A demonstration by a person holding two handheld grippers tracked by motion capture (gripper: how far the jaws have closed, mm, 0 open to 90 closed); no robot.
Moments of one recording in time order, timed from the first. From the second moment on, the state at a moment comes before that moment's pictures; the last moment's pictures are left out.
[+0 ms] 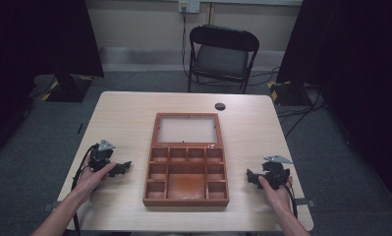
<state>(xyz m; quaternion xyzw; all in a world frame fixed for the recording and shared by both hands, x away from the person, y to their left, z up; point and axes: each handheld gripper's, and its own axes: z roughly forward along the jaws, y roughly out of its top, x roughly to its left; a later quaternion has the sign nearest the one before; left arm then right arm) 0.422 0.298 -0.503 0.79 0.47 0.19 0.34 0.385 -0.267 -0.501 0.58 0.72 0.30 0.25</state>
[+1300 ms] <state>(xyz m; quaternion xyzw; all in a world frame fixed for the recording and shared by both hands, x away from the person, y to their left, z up) 0.421 0.276 -0.456 0.78 0.45 0.19 0.40 0.399 -0.249 -0.450 0.54 0.77 0.30 0.16</state>
